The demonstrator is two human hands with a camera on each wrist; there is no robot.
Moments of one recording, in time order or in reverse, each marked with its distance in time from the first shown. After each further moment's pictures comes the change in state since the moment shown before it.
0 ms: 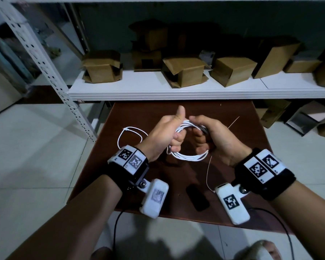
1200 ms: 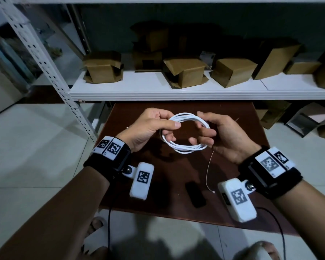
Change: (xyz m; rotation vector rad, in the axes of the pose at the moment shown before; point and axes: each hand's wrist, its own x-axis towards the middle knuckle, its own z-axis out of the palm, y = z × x) left_hand -0.007 0.016 -0.041 0.115 -0.067 0.090; right_hand -0.002 -0.009 -0.015 0.230 -0.089 0.048
